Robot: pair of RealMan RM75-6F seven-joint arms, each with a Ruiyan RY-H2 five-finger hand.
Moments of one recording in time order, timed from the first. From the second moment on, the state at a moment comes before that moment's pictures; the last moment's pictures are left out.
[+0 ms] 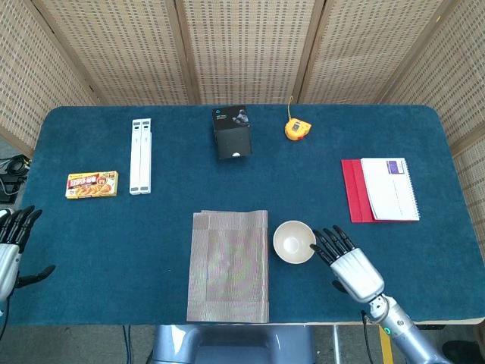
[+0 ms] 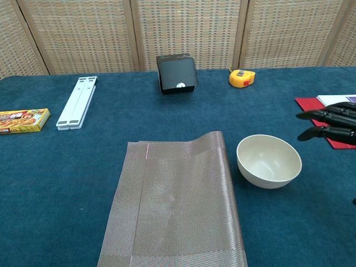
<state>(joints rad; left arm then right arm) -0.08 -1.08 -0.03 -1.66 1.52 1.49 0.00 0.30 -1.34 -0.01 -1.49 -1.82 1.26 -0.26</state>
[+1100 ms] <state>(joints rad) -0.12 -1.10 -0.06 -1.66 1.42 1.41 0.04 0.48 -1.55 0.01 -1.28 -1.76 1.17 -0.12</state>
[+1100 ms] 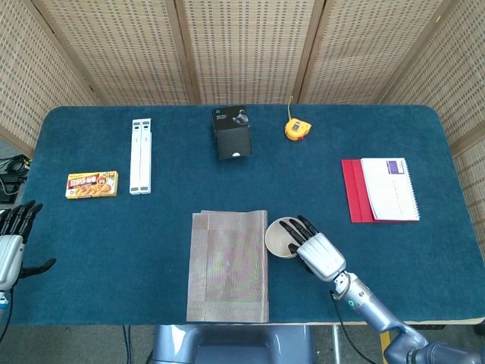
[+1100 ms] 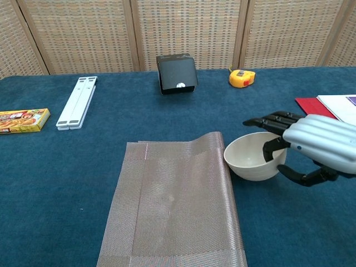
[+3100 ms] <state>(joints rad) -0.12 -1.09 -0.06 -1.67 1.40 1.40 0.04 0.60 -1.59 0.05 -0.84 -1.60 1.29 0.15</state>
